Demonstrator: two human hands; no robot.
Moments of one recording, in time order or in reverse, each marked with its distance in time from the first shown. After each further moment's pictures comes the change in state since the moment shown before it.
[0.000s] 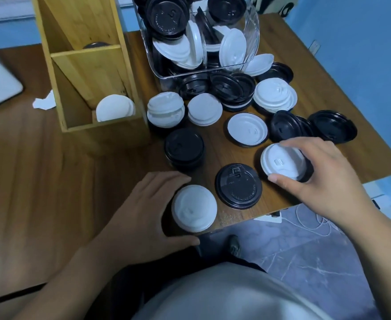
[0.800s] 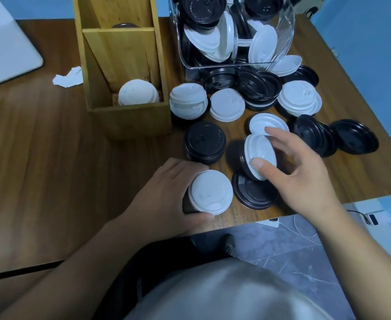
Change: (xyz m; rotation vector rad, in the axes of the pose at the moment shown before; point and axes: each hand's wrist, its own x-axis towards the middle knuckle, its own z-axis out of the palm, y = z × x) left_hand 0.012 -0.005 0.009 -0.060 0.050 -0.070; right_hand 0.019 -0.063 0.039 0.579 -0.012 0.073
